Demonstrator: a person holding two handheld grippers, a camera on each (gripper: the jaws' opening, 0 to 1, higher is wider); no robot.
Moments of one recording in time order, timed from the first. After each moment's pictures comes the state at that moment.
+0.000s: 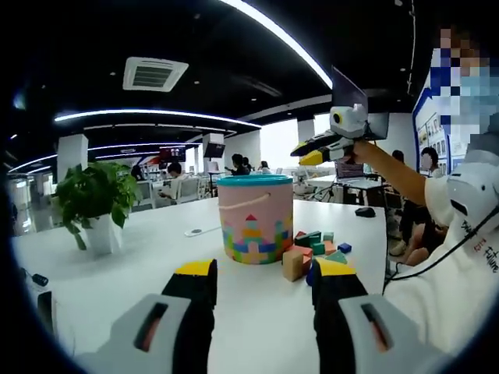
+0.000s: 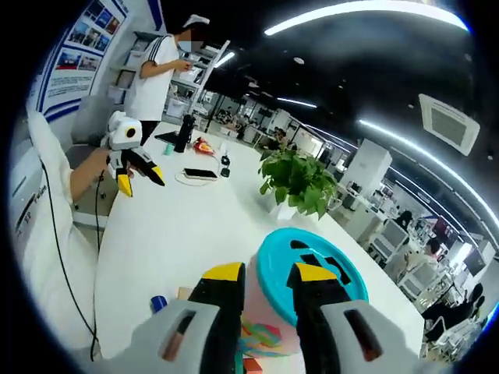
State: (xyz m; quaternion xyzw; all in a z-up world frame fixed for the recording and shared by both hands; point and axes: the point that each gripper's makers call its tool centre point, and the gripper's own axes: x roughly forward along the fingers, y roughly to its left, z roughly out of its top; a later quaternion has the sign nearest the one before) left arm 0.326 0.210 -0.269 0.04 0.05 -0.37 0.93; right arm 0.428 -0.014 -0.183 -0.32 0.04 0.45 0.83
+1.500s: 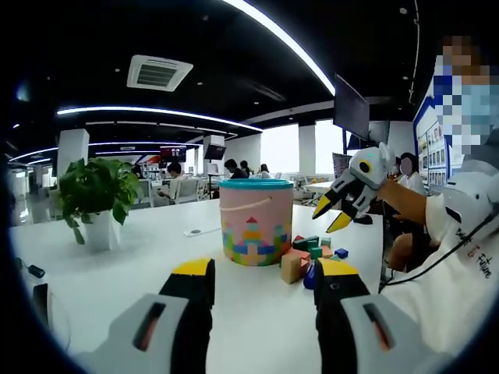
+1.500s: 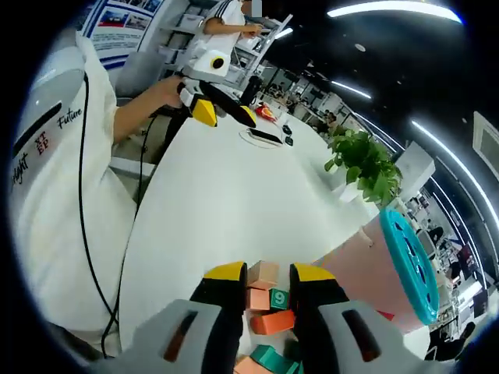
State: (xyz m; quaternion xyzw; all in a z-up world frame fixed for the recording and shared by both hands) left arm 0.324 0.218 -0.267 0.01 0.05 -0.37 0.93; right arm 0.353 0.032 -0.299 -0.40 0.10 0.53 0.74
